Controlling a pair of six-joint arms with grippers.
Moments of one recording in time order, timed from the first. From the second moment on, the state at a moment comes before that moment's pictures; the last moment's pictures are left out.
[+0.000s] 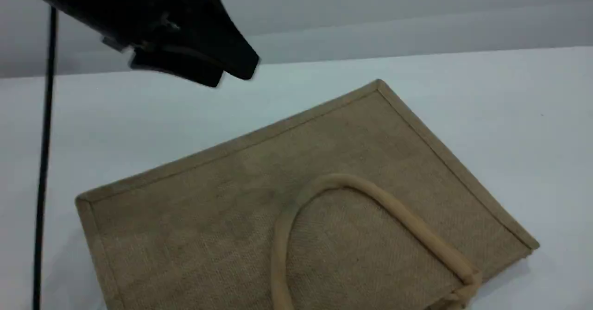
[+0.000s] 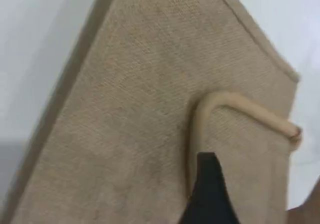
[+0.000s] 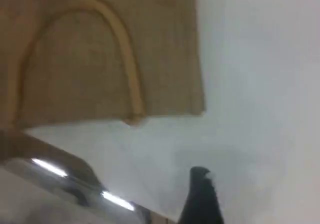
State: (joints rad) left arm -0.31 1.67 -1.02 -0.96 0.73 0.91; right arm 0.31 0.94 -1.03 0.02 1.22 -0.02
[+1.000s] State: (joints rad) left arm -0.31 0.88 -0.95 -0.11 1.15 0.14; right arm 0.31 0.00 -0.51 0.00 1.06 0.00
